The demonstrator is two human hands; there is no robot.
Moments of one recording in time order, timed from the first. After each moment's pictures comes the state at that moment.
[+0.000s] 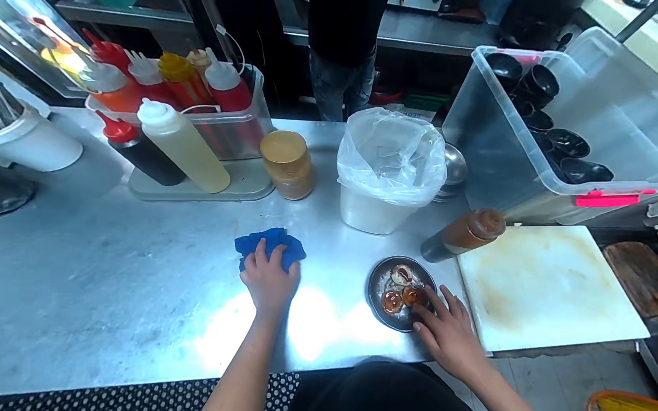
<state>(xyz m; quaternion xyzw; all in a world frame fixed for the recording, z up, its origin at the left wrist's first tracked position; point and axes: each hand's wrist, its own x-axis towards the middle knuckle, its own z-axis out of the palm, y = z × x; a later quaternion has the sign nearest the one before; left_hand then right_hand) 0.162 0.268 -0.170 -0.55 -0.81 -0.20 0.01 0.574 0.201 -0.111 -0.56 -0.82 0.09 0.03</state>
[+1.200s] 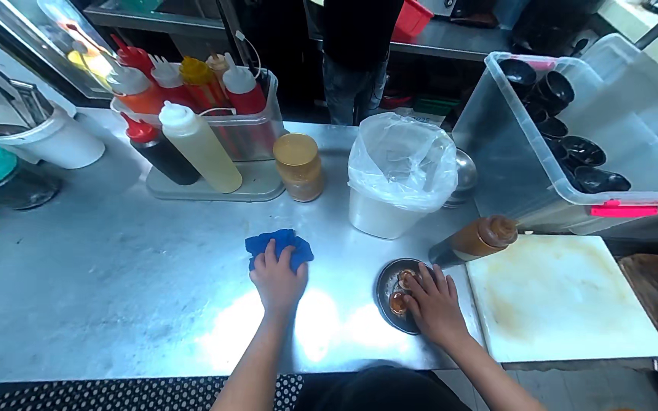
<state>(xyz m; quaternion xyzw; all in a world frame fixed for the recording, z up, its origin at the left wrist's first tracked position) 0.164 0.269 -0.166 -0.54 -0.82 -0.20 0.02 0.531 0.257 -0.120 -0.58 -0.81 0.05 -0.03</state>
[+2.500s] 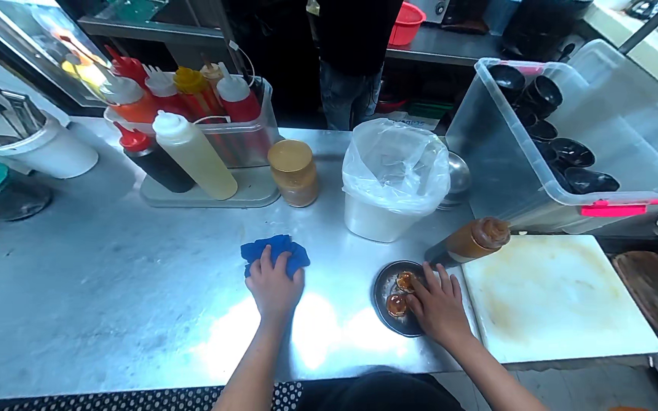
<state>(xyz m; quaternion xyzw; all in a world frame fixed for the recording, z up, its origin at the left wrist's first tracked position) 0.161 0.269 -0.170 -0.54 -0.82 -0.19 0.03 0.539 0.264 -0.114 -0.59 -0.80 0.03 -0.03</state>
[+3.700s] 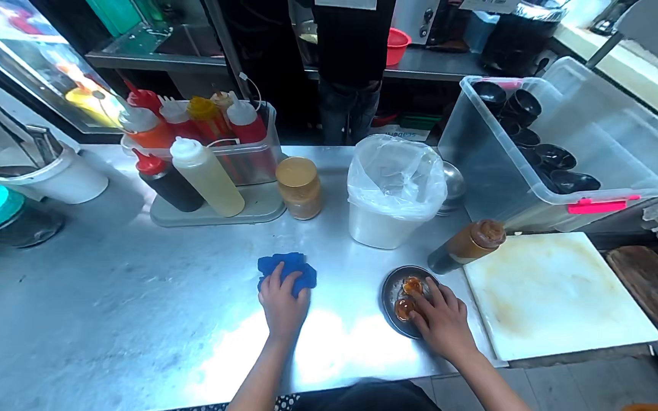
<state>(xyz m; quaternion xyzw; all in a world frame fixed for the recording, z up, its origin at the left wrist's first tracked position) 0.148 0.254 -0.173 -0.58 -0.74 -0.32 -0.01 0.526 0.235 -0.114 -0.63 -0.77 0.06 -0.01</state>
